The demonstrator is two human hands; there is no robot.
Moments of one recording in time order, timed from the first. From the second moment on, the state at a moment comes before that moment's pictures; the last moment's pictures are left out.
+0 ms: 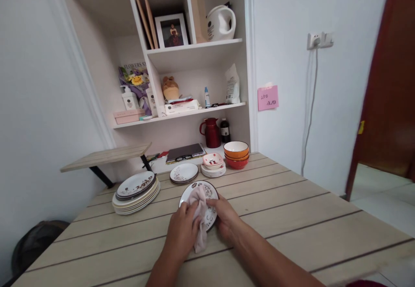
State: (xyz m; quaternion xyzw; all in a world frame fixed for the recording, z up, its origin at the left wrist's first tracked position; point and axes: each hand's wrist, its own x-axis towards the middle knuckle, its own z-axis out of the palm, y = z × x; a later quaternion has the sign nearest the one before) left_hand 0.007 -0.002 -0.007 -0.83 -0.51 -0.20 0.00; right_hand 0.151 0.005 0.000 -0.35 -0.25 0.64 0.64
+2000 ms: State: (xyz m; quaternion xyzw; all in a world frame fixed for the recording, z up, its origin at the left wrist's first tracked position) left_hand 0.001 -0.007 -0.005 -0.76 -0.62 -0.18 -0.04; right_hand 0.147 0.001 0.002 -0.38 -0.23 0.66 0.60
